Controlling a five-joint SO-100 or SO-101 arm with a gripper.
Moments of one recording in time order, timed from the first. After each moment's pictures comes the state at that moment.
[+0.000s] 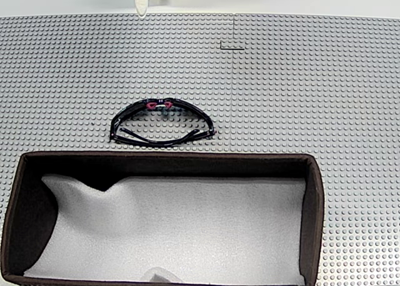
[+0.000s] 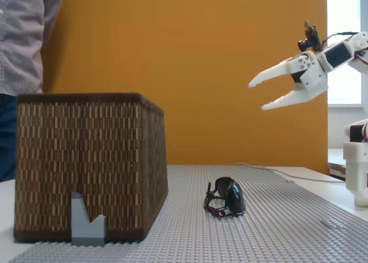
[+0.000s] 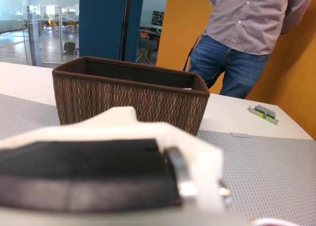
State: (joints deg) arm -5.6 163.4 132.2 60.7 6.3
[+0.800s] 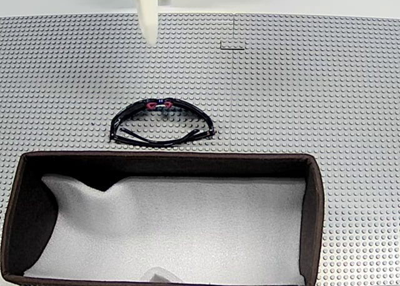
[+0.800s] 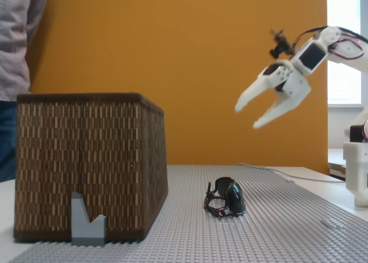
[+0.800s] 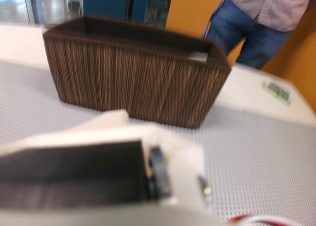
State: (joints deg) arm -7.0 135.0 119.3 64.6 1.2
